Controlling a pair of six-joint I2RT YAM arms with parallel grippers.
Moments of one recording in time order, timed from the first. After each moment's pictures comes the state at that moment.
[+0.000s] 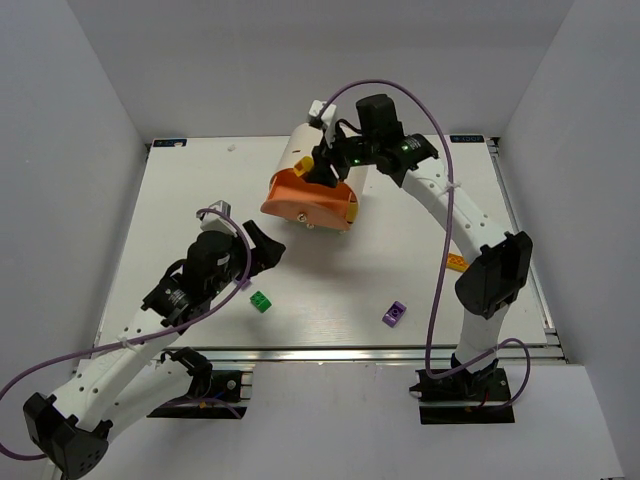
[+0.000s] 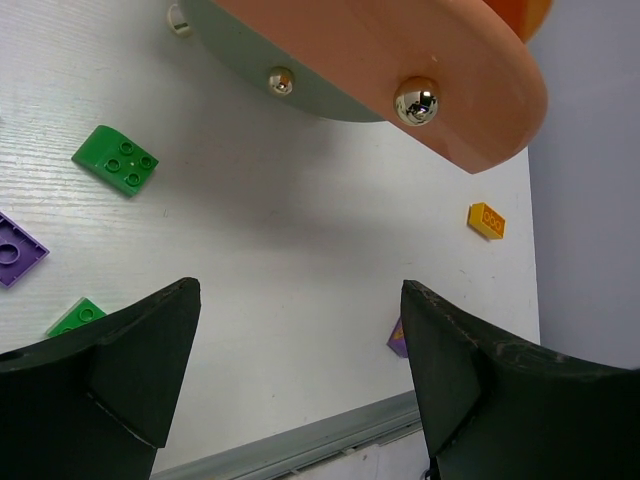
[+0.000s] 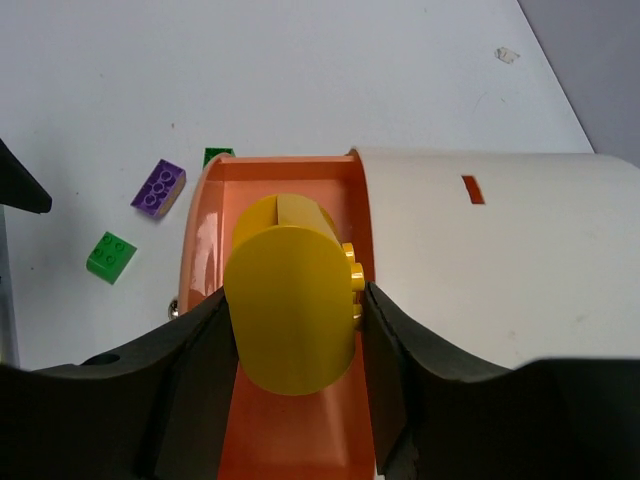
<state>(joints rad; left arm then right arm) -0.62 0.79 0.74 -0.40 -0.17 -0.81 0.57 1.86 1.94 -0.60 -0.66 -0.39</state>
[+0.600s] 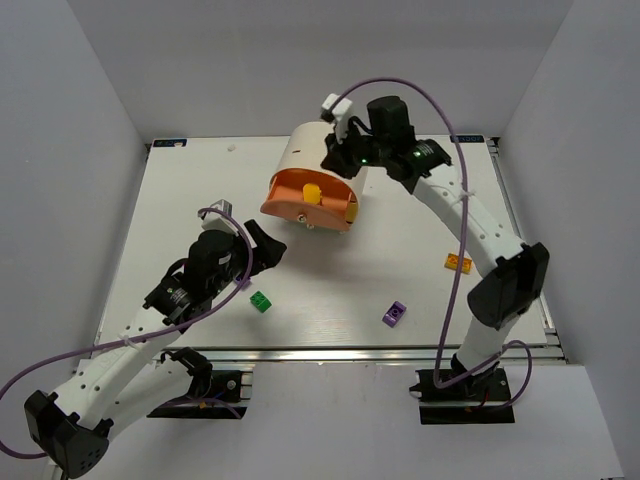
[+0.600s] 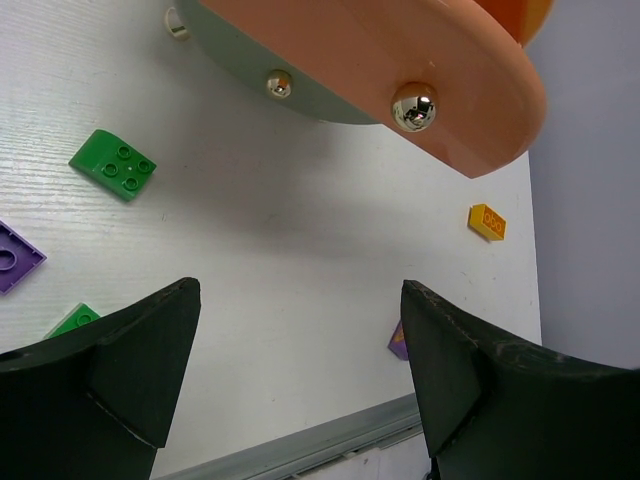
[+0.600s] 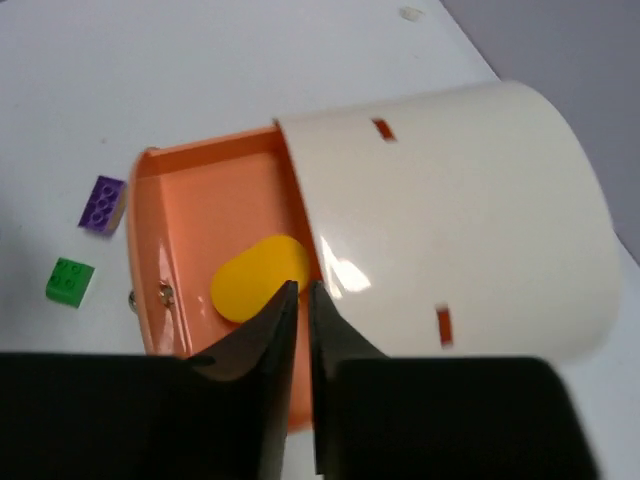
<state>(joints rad) -0.62 0.80 0.74 -0.38 -0.16 -0.81 0.59 1.79 1.90 -0.58 -0.50 -0.32</state>
